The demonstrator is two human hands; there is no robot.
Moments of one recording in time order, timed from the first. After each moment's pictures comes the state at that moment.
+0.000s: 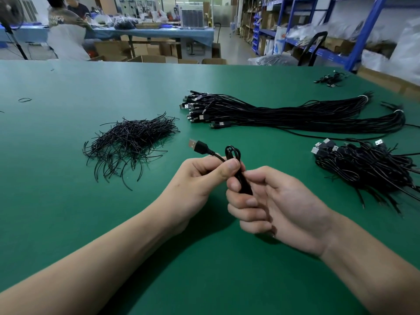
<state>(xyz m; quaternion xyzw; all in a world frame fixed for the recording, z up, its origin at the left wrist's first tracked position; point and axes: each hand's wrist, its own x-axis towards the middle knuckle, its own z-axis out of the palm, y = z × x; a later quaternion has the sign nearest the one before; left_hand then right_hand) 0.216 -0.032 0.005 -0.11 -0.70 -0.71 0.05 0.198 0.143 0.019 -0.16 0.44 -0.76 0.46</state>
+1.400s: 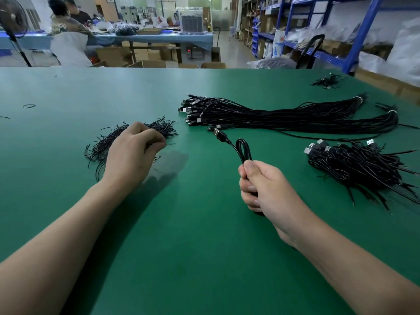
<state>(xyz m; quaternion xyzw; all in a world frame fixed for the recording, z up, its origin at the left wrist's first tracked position) 0.174 -0.141 0.004 0.03 -0.93 -0.19 0.31 0.198 0.136 0.008 -0.12 0.72 -0.67 0.12</state>
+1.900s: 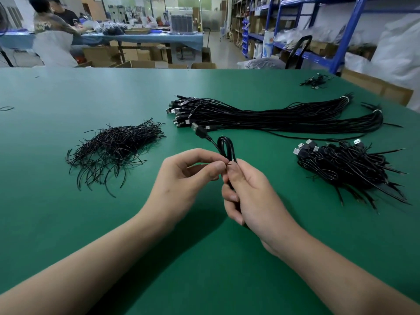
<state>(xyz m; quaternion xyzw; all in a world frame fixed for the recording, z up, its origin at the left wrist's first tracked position) 0.207 -0.026 0.005 -0.12 -0.71 -0.68 0.13 0.203 0.128 0.007 -0.17 0.70 -0.69 0.10</state>
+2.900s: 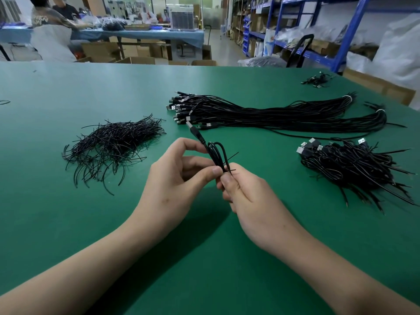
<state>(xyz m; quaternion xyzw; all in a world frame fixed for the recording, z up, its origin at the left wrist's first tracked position) 0.216 -0.032 0.003 -0.09 -0.74 -0.64 0.16 0.204 0.133 0.000 -0.25 0.83 -0.50 0.02</state>
